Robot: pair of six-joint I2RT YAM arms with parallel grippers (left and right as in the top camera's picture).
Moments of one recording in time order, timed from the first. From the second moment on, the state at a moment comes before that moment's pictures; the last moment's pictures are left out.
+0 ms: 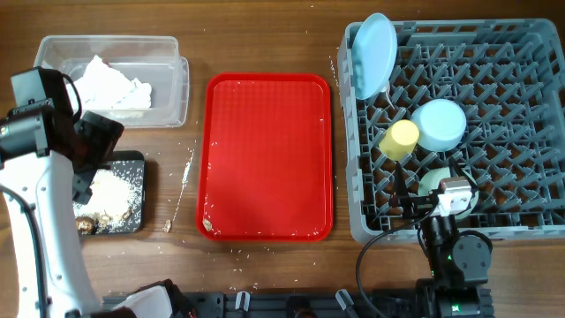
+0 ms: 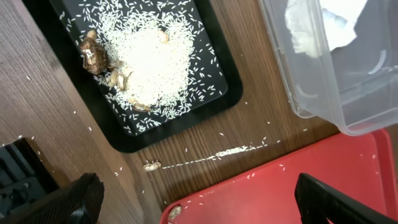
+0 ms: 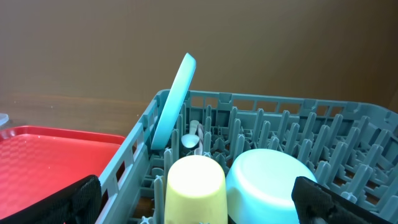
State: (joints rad) left arm 0.30 1.38 1.42 -1.35 -0.10 -0.86; right arm 0.04 0.02 0.01 0.00 -0.04 -0.05
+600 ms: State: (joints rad) left arm 0.05 0.56 0.80 -0.91 0.04 -0.41; right arm 0.04 0.02 0.01 0.00 -0.04 -0.05
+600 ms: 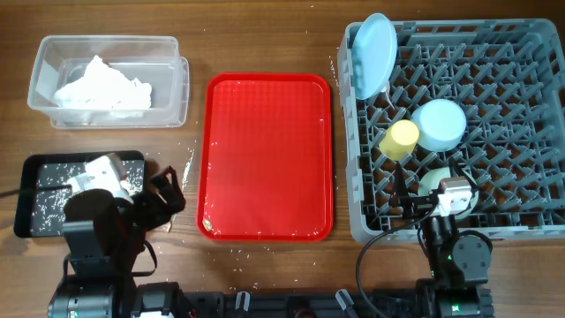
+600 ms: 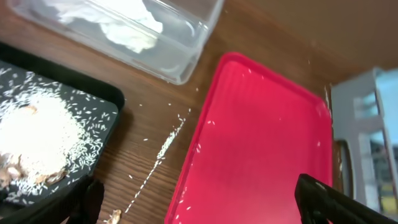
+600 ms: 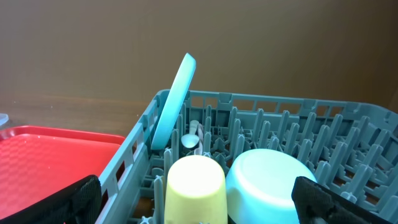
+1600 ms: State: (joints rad) left arm 0.05 0.49 0.60 -0.67 0.21 -0.25; right arm 0.04 0.02 0.01 0.00 -0.04 -0.05
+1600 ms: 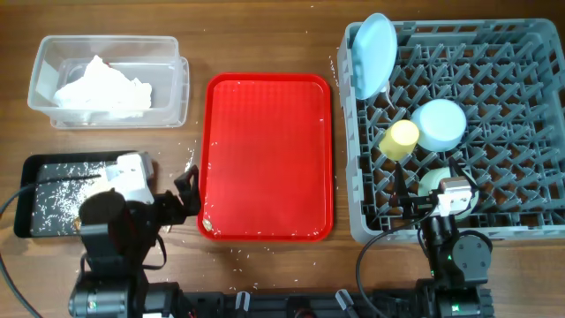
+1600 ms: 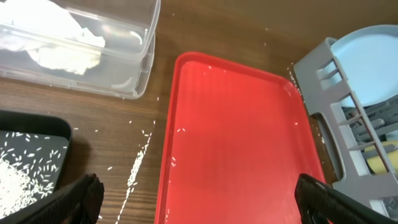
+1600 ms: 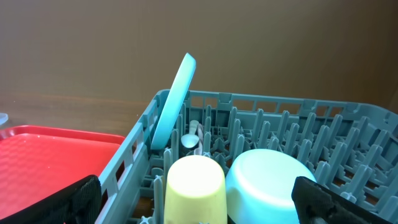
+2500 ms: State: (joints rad) left arm 0.04 0.01 0.16 -0.28 0.16 -0.24; right arm 0.04 0.02 0.01 0.00 -0.04 -0.05
